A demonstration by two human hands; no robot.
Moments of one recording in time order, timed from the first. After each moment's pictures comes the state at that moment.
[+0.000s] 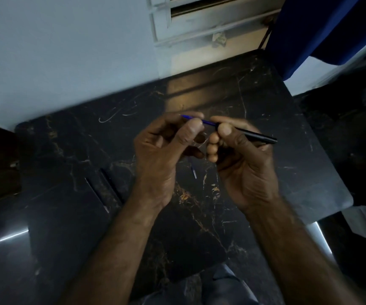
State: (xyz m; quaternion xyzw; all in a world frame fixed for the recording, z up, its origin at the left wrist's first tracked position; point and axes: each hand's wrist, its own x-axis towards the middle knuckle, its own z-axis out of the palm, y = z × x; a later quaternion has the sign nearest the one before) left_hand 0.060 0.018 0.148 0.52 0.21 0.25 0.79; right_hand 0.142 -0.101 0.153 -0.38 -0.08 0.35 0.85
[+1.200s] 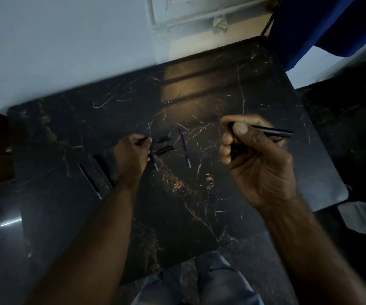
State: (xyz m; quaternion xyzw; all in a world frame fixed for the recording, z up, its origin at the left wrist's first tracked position) left_hand 0.040 0.093 -0.045 0.70 0.53 0.13 0.45; right_hand 0.151 -0.139 0.151 -0.40 -0.08 0.38 0.83
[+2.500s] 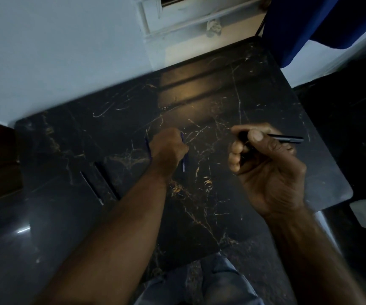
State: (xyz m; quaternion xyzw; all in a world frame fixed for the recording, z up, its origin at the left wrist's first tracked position) left_hand 0.134 0.038 -0.005 0.89 0.40 -0.14 0.16; right_hand 0.161 -0.167 0.149 -0.40 -0.06 0.35 0.85
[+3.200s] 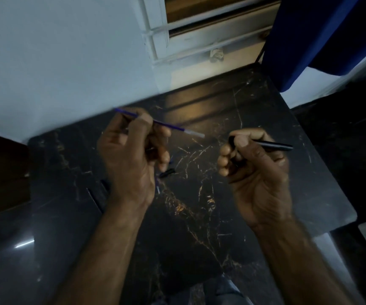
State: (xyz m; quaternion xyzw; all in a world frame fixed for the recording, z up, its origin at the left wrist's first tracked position) left_hand 0.080 0.020 0.184 0.50 0.27 0.37 0.74; right_hand 0.164 -0.137 0.171 -0.38 -0.07 0.32 0.87
